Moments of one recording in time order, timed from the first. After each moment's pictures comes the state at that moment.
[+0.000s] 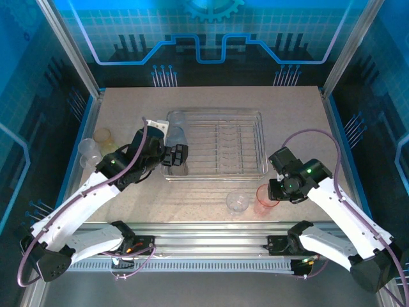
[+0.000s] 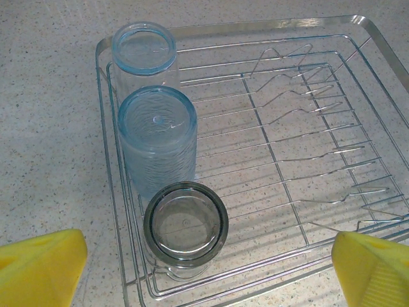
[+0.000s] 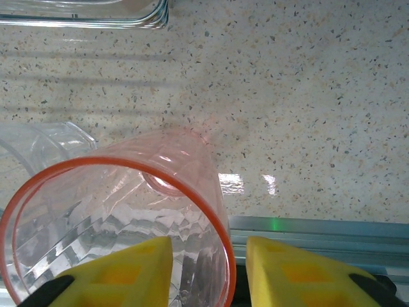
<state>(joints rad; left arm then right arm) -0.62 1.05 1.09 -0.73 -0.23 -0.38 0.51 0.97 0.93 -1.34 0.06 0.50</state>
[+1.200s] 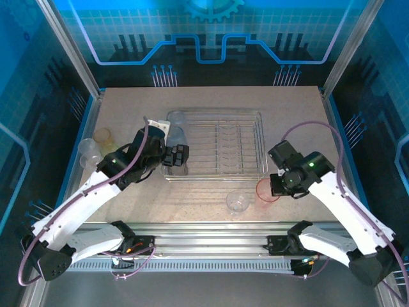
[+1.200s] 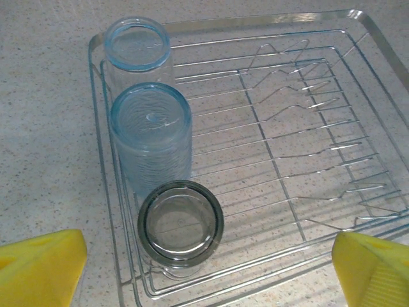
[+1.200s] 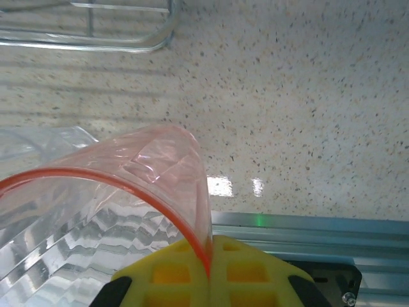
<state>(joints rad) -0.62 1.06 1.09 -0.73 -0.21 -0.38 0.52 1.00 1.09 -1.44 0.10 0.48</state>
